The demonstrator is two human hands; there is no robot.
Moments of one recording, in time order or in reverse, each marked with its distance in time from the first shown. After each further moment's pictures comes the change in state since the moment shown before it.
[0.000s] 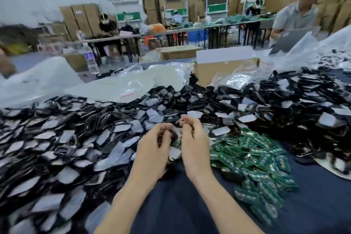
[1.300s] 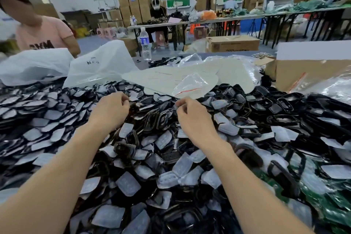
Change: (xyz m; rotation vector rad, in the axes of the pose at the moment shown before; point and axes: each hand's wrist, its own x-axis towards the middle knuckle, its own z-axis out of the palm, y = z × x) left_hand 0.138 -0.135 -0.231 0.770 0.133 -0.349; right_hand 0.061 -0.044 0.186 -0.499 -0.537 -0.159
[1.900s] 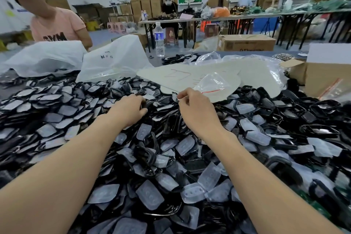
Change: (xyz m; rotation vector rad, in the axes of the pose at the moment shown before) left_hand 0.054 -0.049 0.027 0.298 -0.212 0.136; right_hand 0.039 -0.037 0.040 -0.084 -0.027 -0.064
